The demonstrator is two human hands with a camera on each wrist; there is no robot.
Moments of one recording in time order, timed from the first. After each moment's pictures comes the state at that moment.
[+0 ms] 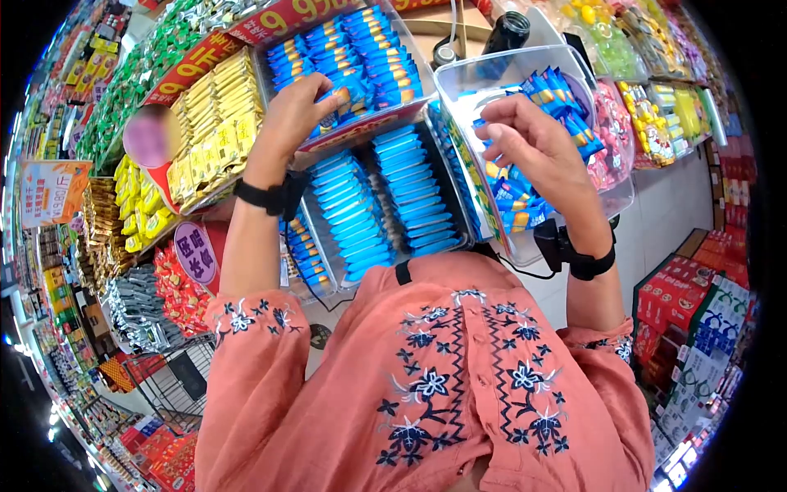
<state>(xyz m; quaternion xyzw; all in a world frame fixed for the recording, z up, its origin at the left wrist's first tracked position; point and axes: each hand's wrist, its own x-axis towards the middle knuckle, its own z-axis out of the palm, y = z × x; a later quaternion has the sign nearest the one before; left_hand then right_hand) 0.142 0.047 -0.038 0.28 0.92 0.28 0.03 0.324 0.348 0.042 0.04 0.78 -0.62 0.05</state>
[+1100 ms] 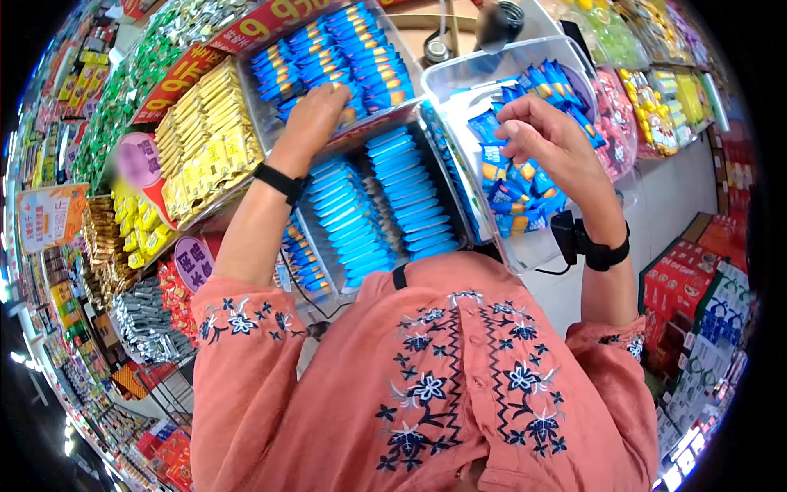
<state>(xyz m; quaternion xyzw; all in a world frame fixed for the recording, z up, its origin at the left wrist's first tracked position) 0.124 0.074 -0.096 0.45 0.88 0.16 -0.03 0.314 0.387 0.036 0.08 0.80 -0.59 0.09</state>
